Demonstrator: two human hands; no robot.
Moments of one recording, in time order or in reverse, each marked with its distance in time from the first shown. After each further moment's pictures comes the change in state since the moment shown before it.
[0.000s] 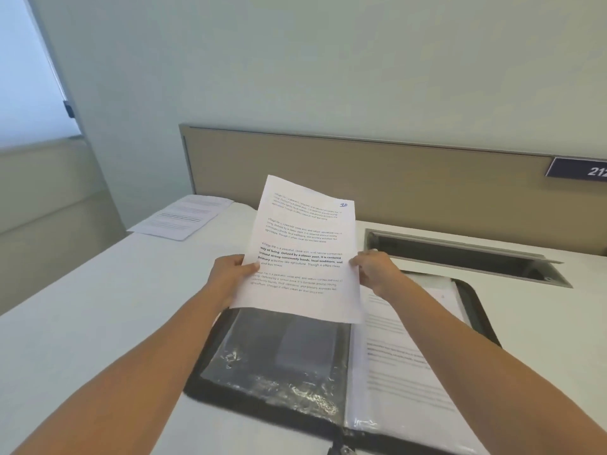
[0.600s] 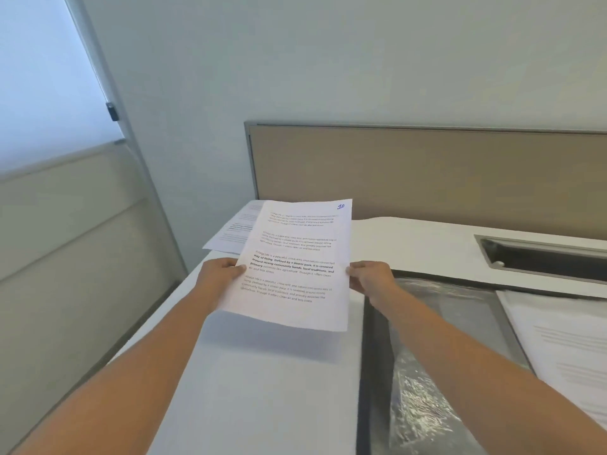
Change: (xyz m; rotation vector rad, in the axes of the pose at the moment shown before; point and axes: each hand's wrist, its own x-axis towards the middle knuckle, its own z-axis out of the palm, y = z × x) left_hand 0.149 -0.014 -0.256 0.129 0.110 -0.102; right_hand 0.068 0.023 0.274 0.071 0.069 0.040
